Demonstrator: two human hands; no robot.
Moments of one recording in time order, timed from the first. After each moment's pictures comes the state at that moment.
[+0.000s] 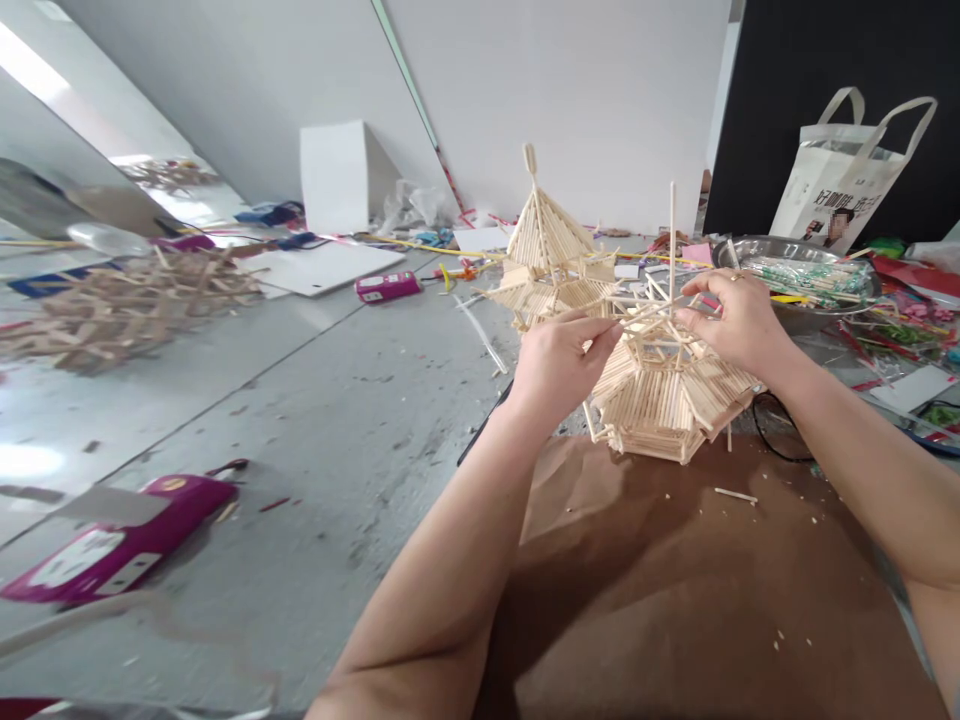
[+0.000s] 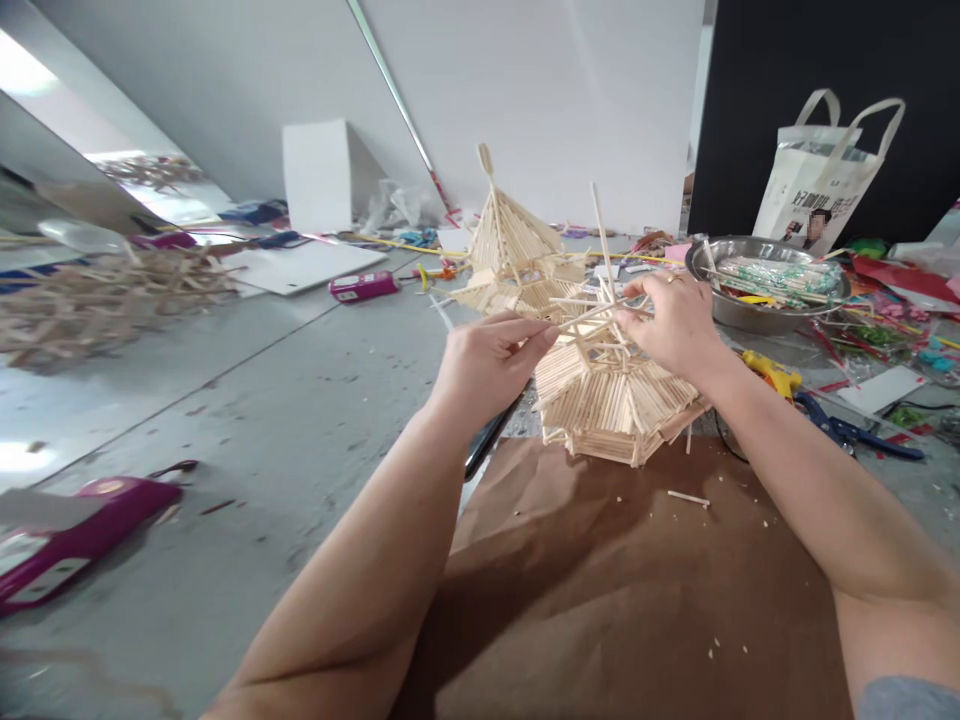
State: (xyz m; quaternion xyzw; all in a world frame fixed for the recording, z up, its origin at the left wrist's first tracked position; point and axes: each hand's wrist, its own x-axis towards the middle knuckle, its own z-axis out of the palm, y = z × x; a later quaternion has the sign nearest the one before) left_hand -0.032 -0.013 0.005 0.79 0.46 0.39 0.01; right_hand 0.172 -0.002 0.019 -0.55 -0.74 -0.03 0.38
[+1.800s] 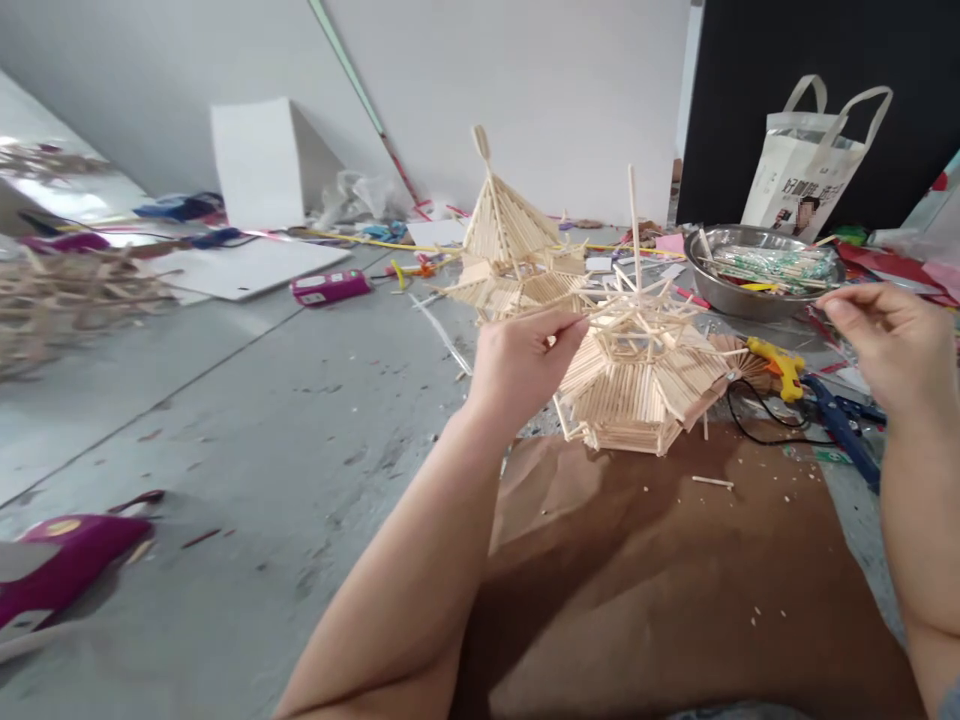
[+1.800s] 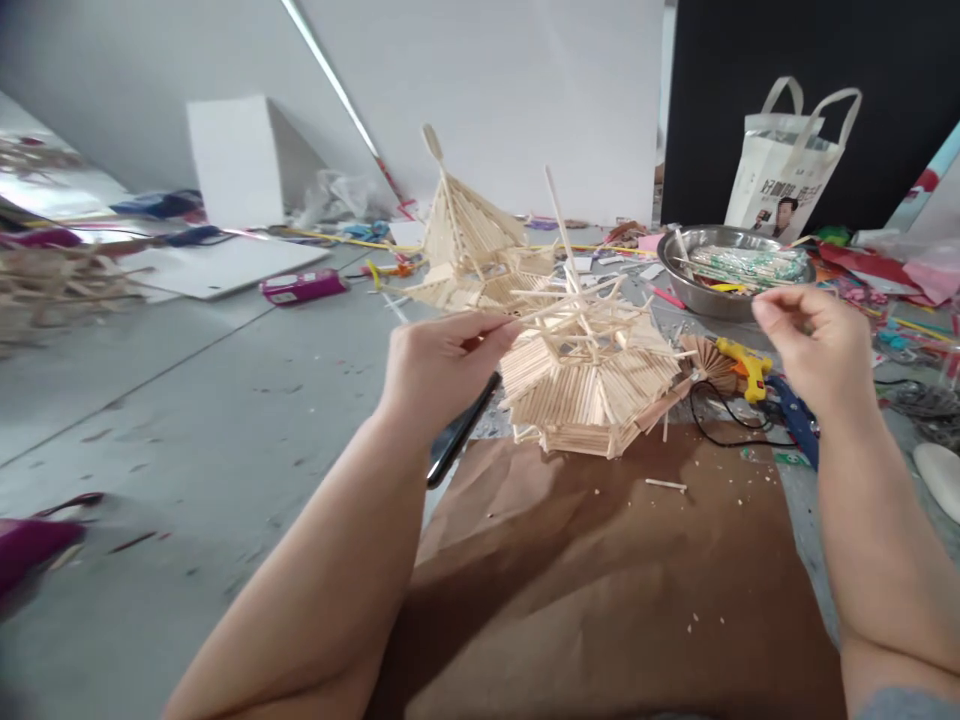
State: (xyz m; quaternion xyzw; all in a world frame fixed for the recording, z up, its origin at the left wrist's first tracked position) left_hand -0.030 -0.014 0.005 0.77 0.48 0.42 0.04; right_hand 0.278 -0.087 0.019 -0.65 -0.56 -0.04 0.51
